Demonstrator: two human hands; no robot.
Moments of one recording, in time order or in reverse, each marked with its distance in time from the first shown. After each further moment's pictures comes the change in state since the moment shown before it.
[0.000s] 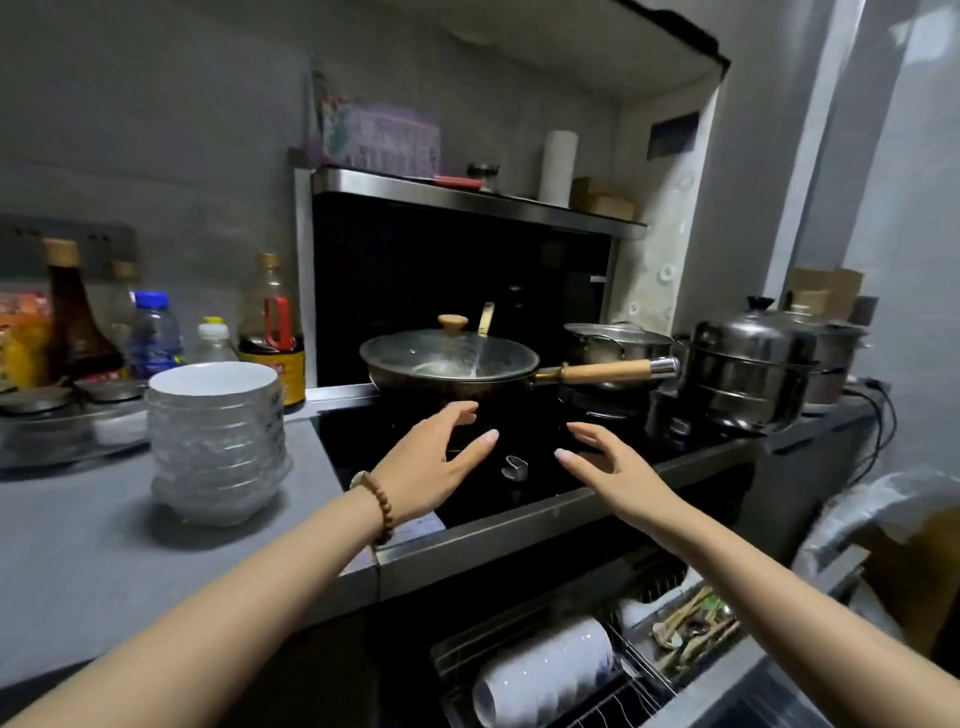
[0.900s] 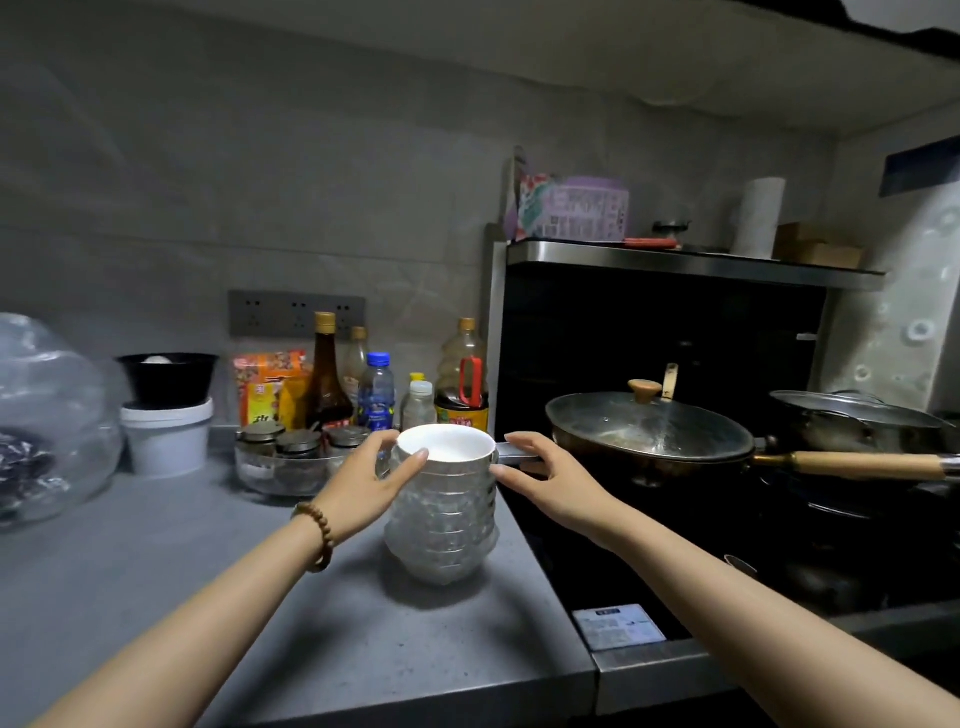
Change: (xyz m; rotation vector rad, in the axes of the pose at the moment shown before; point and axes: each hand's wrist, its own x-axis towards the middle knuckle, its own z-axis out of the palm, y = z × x) left_hand -0.071 -0.138 -0.198 0.036 0.381 -0.451; right_hand 0.085 -0.167 0.208 0.138 -0.349 -0.255
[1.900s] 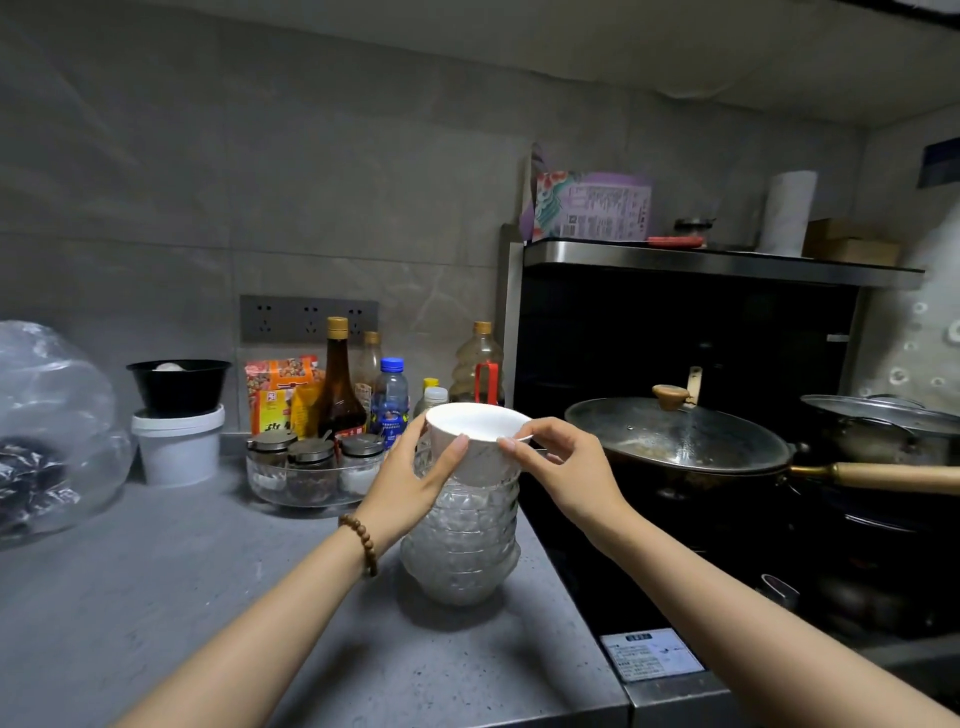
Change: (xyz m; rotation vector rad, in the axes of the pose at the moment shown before) left_hand 0.014 0.015 0.015 -0.310 -0.007 0.124; right_hand 0.027 -0.009 0.015 0.356 0.232 -0.166
